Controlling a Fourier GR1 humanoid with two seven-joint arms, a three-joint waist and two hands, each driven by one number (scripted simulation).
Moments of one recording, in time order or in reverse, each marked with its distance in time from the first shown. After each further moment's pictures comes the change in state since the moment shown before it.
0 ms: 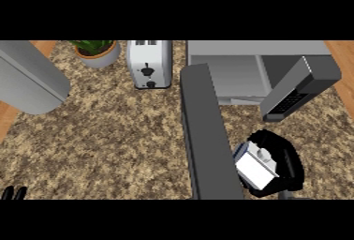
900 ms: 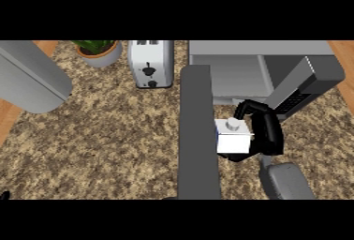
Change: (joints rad) left arm -0.008 0.018 0.129 0.040 0.070 -0.080 0.001; right arm -0.259 -0.014 0.088 0.082 0.111 -0.381 0.105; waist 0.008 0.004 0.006
